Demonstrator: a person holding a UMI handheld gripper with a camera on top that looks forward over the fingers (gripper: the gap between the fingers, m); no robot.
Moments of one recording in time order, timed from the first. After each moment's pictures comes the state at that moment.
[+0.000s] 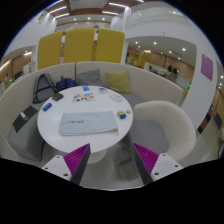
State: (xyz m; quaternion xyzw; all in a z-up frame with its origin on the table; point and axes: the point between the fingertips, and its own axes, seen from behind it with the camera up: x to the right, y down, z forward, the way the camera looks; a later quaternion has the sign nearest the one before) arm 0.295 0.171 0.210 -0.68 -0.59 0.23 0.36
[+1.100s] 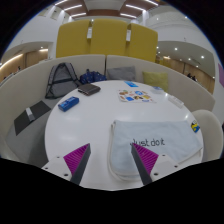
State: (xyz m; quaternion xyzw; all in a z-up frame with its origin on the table) arm -0.001 -0.102 -0.002 -0.62 -0.64 0.29 0.34
